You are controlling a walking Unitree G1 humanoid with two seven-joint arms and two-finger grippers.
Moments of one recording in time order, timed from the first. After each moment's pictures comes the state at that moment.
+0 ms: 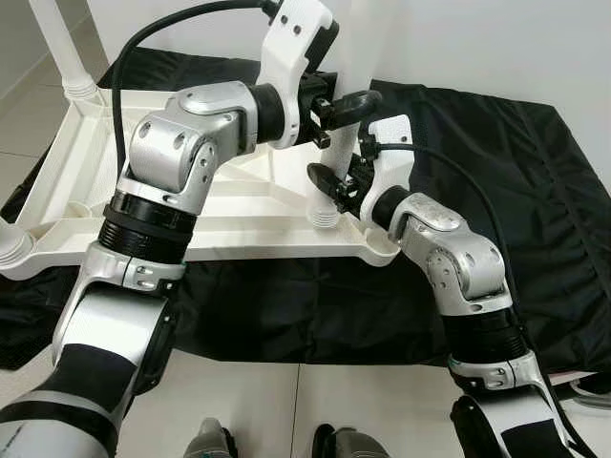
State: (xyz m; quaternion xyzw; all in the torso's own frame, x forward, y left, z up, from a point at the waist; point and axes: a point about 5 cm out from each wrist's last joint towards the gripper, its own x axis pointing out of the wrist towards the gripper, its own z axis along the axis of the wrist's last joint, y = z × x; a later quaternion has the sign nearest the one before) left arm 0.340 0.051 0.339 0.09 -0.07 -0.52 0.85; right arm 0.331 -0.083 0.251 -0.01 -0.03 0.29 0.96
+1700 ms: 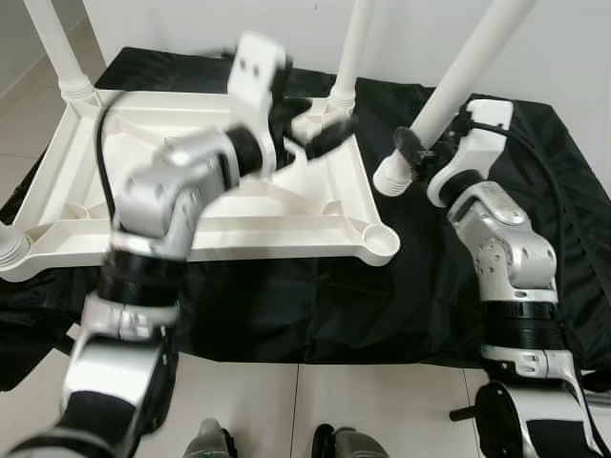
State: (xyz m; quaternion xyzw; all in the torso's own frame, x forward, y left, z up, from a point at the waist) left arm 0.337 0.071 0.273 0.01 -0.03 -0.43 0.90; right arm 0.346 -0.168 0.263 0.04 -0.12 0.14 0.98
